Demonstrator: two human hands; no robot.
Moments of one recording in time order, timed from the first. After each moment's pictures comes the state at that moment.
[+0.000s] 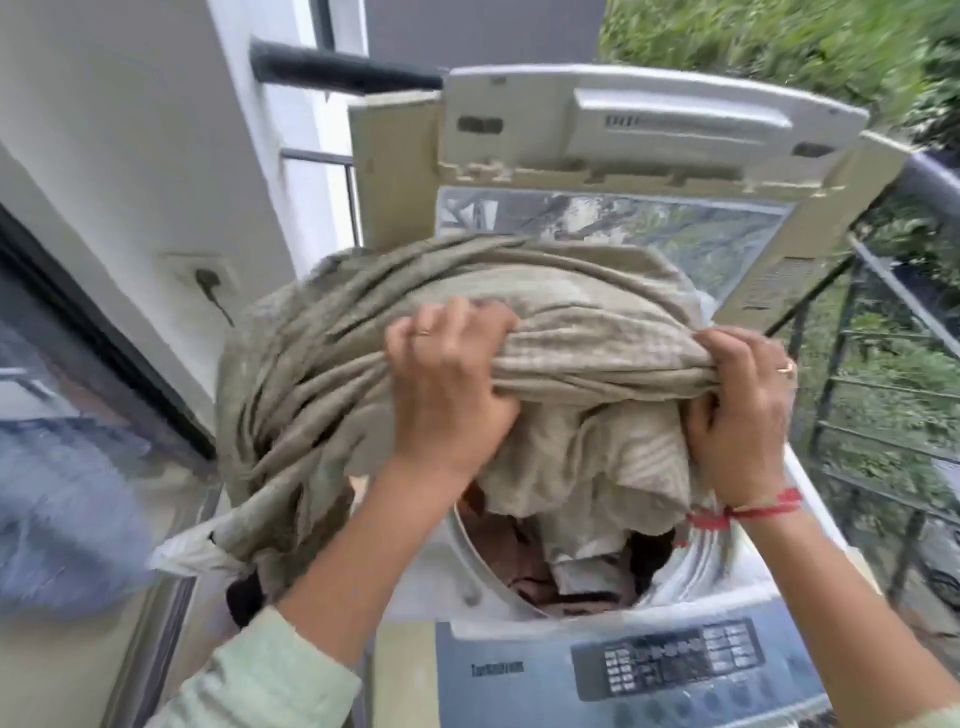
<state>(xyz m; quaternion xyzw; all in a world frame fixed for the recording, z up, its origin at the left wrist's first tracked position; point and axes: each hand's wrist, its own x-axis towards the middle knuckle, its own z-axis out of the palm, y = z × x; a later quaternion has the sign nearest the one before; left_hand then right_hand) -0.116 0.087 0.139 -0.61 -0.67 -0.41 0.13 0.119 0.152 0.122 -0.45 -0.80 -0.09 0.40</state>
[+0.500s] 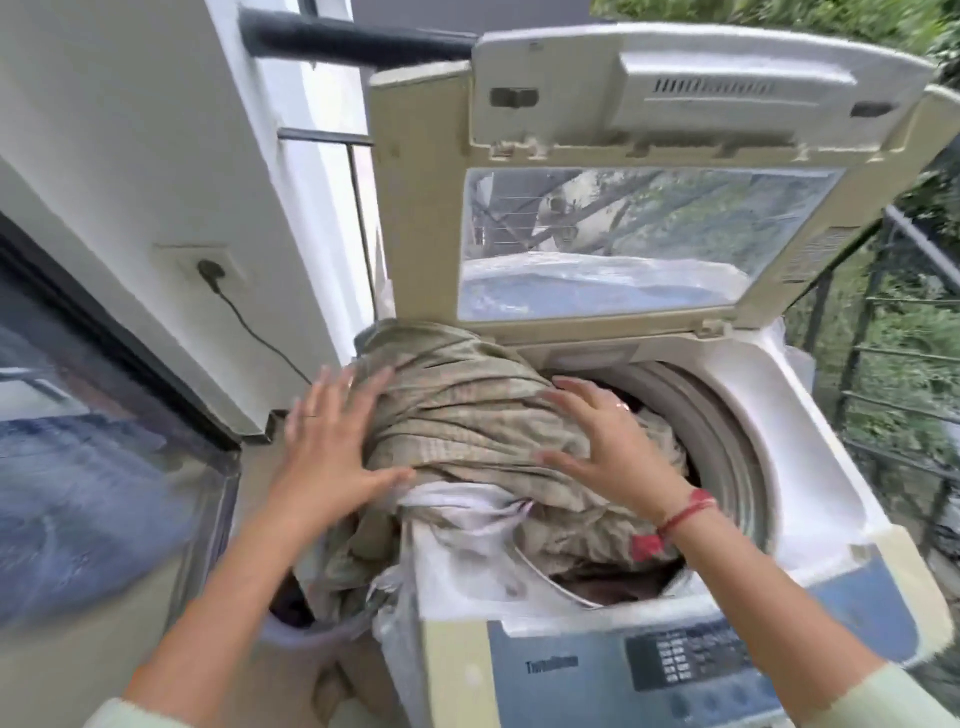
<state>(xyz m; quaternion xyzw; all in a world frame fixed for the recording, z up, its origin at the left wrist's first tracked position) -0.254 0.051 0.032 -0.63 -0.74 -0.17 -0.15 0.035 0.143 0.044 -0.44 -0.87 0.20 0.11</state>
